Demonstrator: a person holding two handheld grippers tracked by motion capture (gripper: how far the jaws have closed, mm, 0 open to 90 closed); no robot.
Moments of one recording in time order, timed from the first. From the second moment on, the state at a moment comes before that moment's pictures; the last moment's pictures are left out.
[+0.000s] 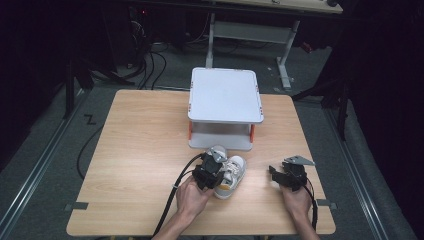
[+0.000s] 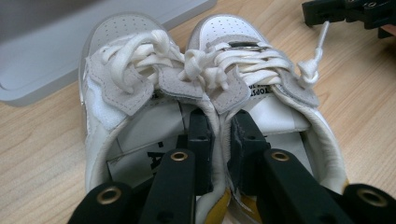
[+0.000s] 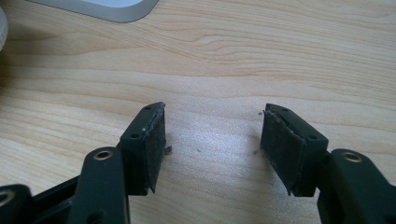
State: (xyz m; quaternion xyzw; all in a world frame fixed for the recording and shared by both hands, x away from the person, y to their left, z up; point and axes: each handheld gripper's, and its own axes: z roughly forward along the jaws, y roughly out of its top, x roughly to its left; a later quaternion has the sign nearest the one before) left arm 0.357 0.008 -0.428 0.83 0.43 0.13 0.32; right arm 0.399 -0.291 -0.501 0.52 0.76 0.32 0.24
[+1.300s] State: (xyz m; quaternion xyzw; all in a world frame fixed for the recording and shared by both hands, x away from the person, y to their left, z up) left arm 0.407 0.008 -0.412 0.82 0.45 0.15 0.33; right arm 0.403 -0.296 -0.444 0.48 0.75 0.42 0.19
